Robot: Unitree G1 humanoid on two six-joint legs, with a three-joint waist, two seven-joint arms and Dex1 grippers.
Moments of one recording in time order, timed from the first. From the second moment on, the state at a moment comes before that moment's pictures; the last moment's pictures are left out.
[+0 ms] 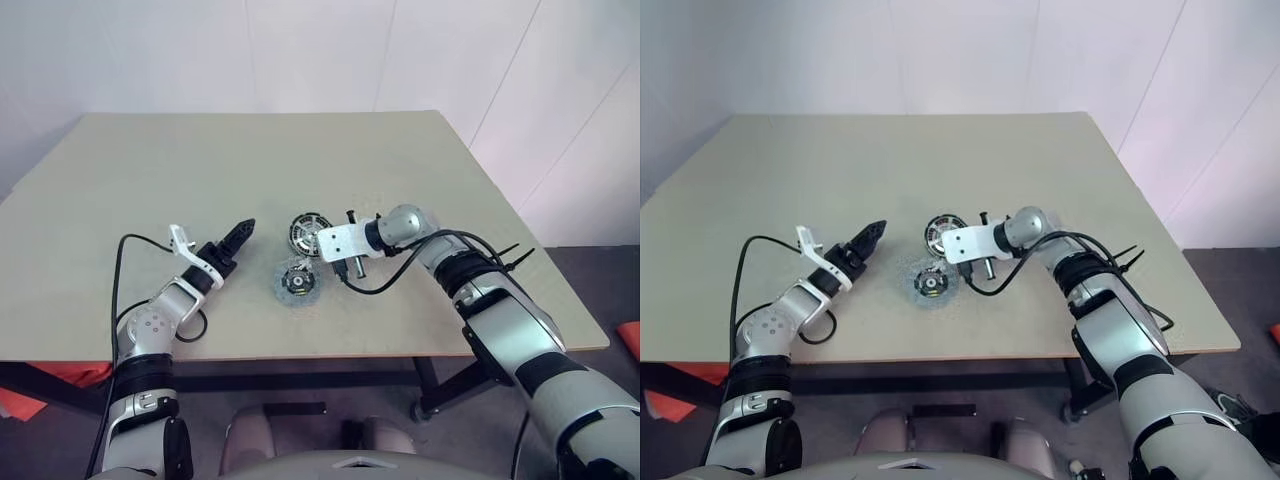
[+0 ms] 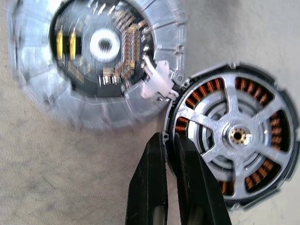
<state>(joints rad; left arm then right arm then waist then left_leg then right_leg) -0.33 0.18 0.41 0.28 -0.92 0.70 -0.49 -0.96 -0.34 0.50 0.93 -0.35 -0.48 1.04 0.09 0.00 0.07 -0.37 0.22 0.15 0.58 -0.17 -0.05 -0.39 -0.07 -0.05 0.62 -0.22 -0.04</state>
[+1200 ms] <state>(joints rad) -0.23 0.11 0.44 0.19 -0.92 0.63 -0.47 -1.22 -0.39 0.65 1.13 -0.61 -0.86 0.95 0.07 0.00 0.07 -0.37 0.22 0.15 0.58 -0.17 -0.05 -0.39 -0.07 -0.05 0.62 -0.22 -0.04</state>
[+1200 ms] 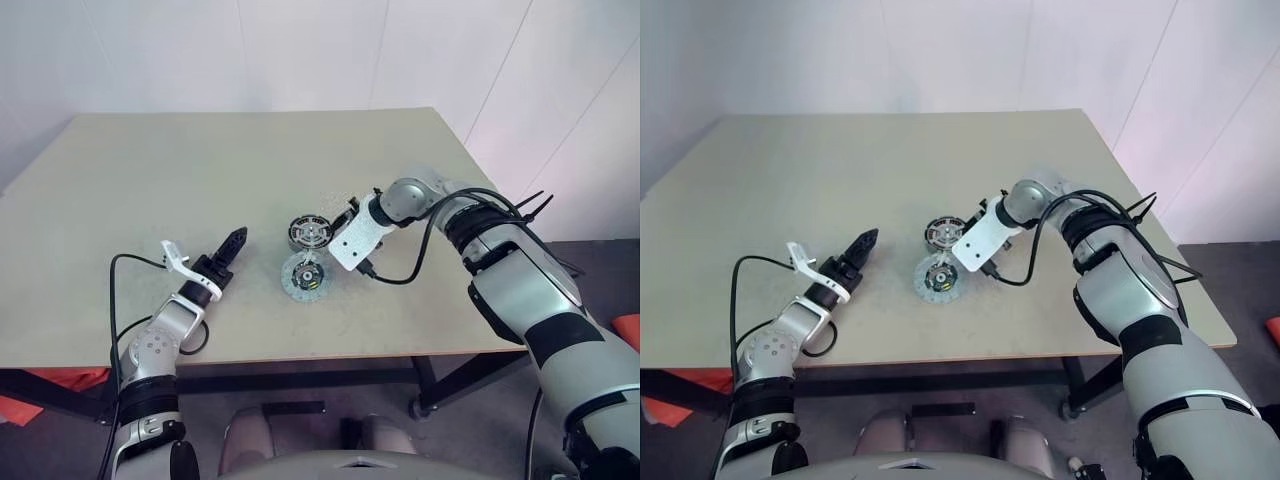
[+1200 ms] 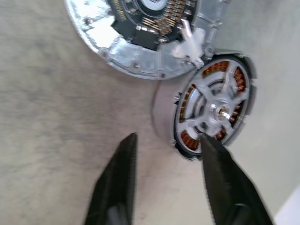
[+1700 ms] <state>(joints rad) -0.23 0.12 0.44 0.19 -0.92 0.64 -0.46 -1.17 -0.34 0.66 1.13 -0.64 -0.85 0.90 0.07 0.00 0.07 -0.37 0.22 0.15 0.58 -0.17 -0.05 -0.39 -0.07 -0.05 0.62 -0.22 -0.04</state>
